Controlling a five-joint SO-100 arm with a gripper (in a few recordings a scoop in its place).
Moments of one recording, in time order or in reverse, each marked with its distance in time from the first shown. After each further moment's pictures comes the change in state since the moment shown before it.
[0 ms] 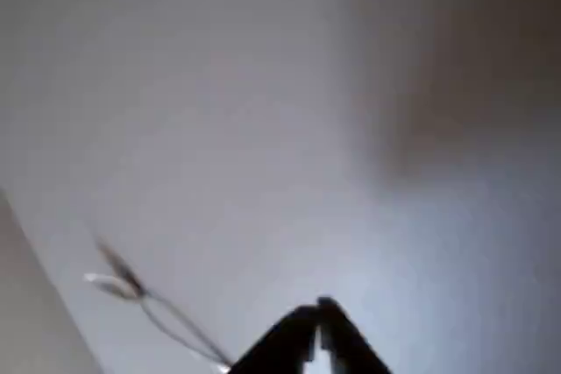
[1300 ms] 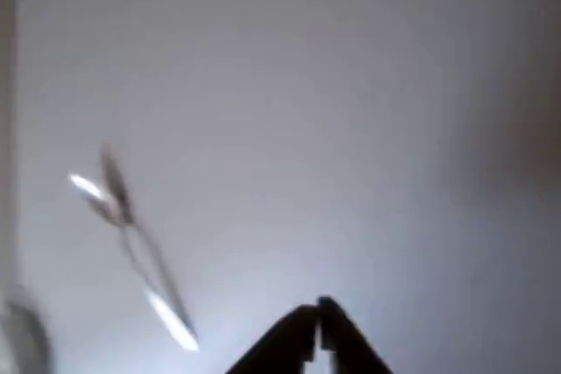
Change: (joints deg) arm -2.6 -0.1 1.0 -6.8 -26.1
